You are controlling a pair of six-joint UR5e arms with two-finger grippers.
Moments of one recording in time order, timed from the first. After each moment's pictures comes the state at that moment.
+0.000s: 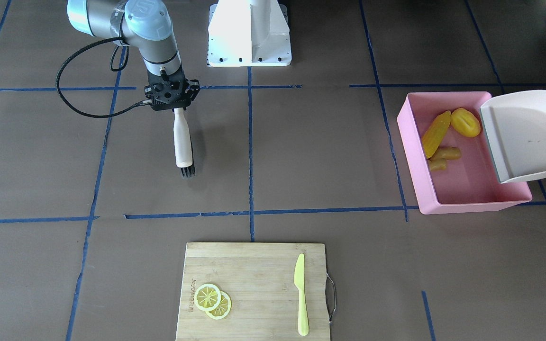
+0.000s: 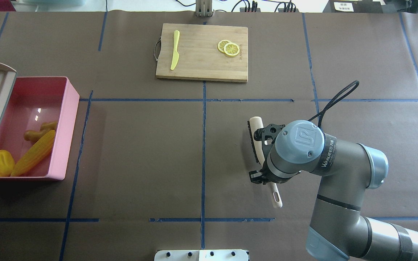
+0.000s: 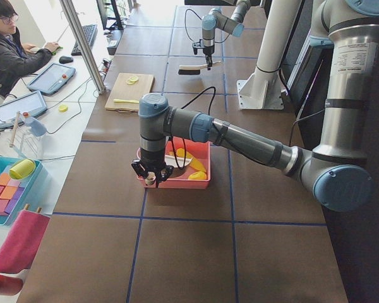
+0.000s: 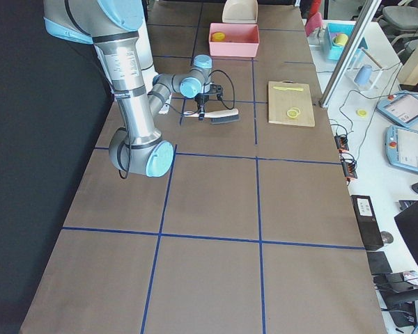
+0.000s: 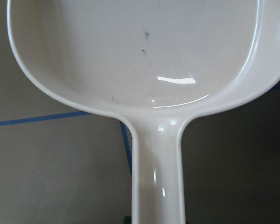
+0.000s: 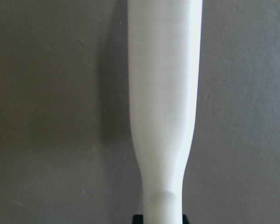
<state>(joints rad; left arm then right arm) -1.48 -1.61 -1.87 -1.43 -2.17 1.47 0.42 -1.20 1.94 -1.64 1.90 1.09</state>
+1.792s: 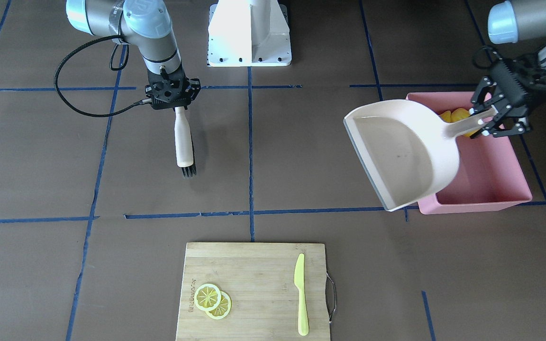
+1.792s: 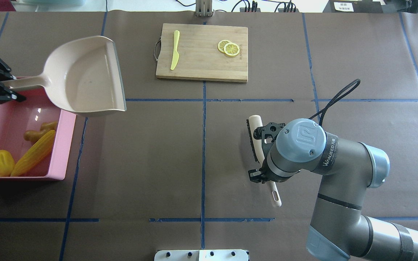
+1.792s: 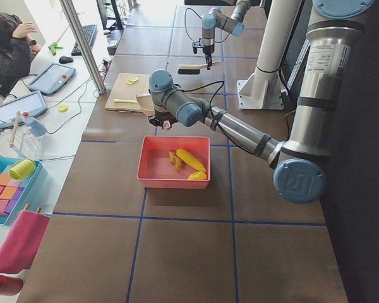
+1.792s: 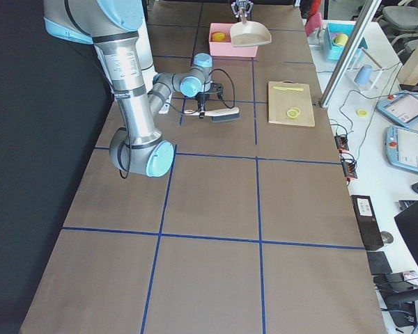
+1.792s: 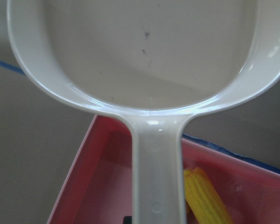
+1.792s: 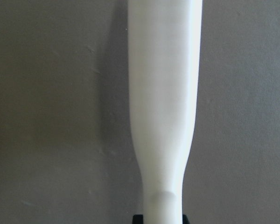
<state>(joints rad) -1.10 -1.72 -1.91 -1.77 -2.42 0.53 0.42 -1.20 1.95 -1.63 1.90 1.09</state>
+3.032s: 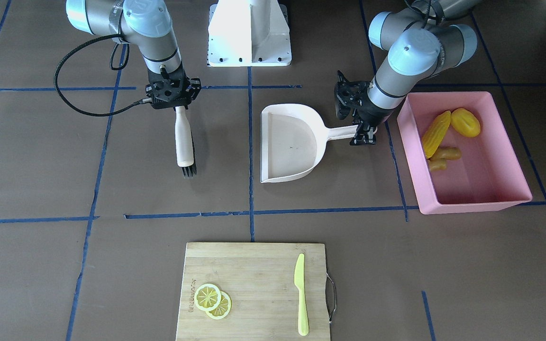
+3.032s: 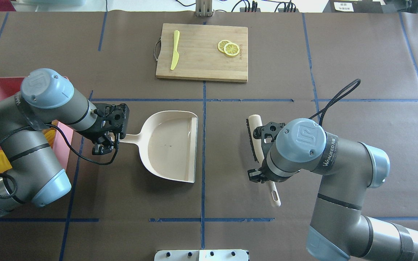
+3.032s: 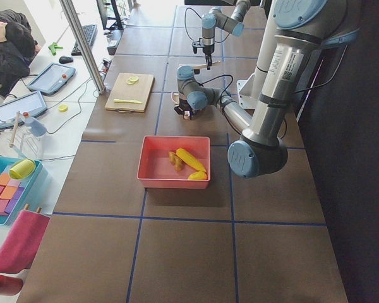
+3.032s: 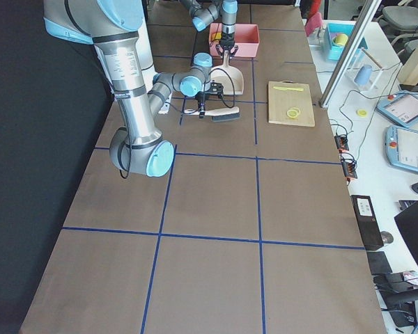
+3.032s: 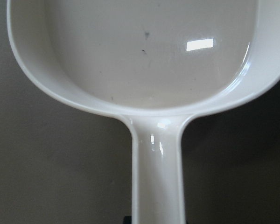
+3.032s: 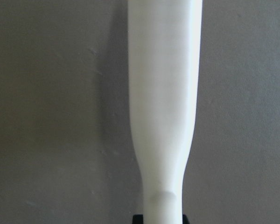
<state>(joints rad) -0.66 -1.92 -1.79 -1.78 -2.06 0.47 0.42 -1.19 1.95 -1.63 1.90 1.09</state>
